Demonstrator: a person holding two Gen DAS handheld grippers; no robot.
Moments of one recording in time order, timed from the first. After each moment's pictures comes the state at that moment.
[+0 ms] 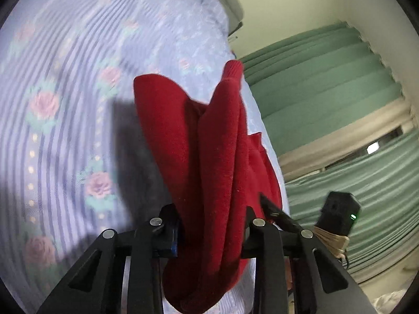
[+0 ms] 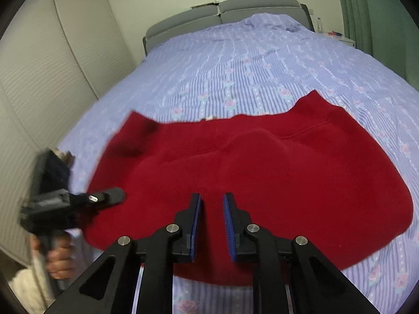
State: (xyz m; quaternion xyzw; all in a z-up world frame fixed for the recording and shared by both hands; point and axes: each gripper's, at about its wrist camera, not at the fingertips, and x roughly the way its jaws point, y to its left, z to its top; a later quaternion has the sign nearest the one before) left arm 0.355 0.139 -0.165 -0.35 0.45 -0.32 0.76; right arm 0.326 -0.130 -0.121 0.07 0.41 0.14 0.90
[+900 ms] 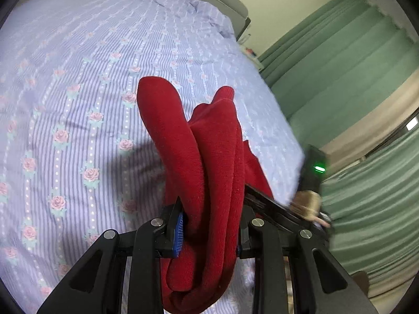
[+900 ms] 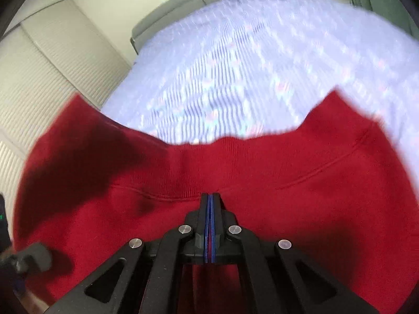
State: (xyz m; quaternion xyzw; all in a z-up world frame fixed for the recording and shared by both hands) left arm 0.364 0.026 -0.051 -0.23 0.47 -0.21 0.82; right arm 0.416 -0.172 -0.128 0.17 0.45 0.16 0.86
